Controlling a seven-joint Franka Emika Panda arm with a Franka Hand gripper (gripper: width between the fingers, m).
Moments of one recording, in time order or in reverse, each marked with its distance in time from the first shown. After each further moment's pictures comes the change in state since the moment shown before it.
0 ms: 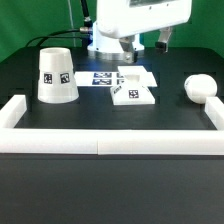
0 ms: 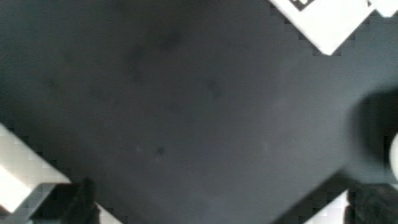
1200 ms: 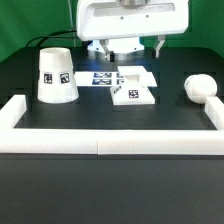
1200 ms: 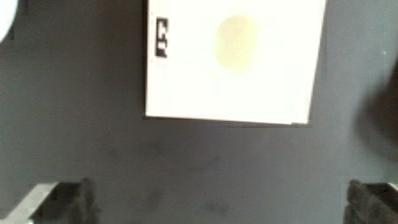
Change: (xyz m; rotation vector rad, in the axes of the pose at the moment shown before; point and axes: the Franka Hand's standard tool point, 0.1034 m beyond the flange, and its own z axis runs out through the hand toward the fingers) arm -0.056 -0.031 0.021 0.064 -0.036 0.519
